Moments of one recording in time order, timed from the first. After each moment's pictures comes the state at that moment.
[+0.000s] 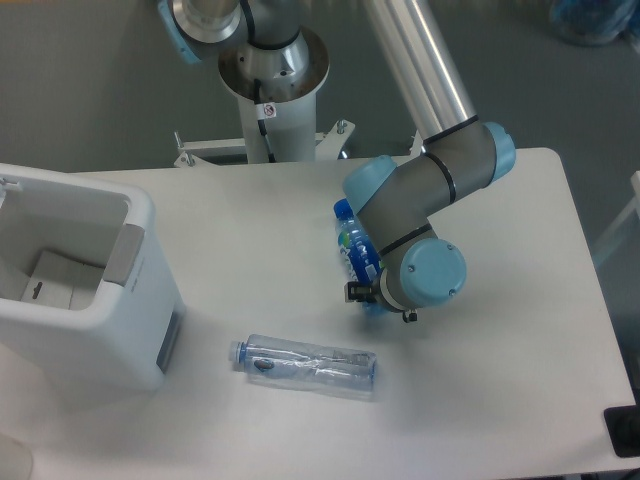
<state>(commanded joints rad) 2.53 -2.15 -1.48 -1.40 1.63 0.47</state>
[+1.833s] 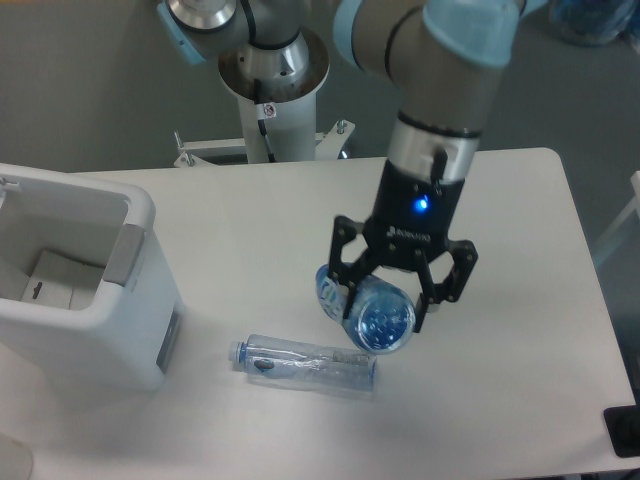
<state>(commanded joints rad) 2.55 -1.79 -1.31 -1.06 0.94 0.56</state>
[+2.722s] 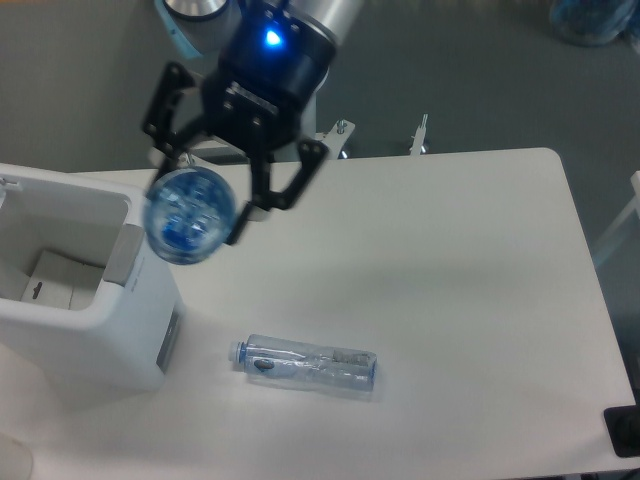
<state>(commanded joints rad) 2.42 -1.70 -1.31 -0.99 0.65 0.57</state>
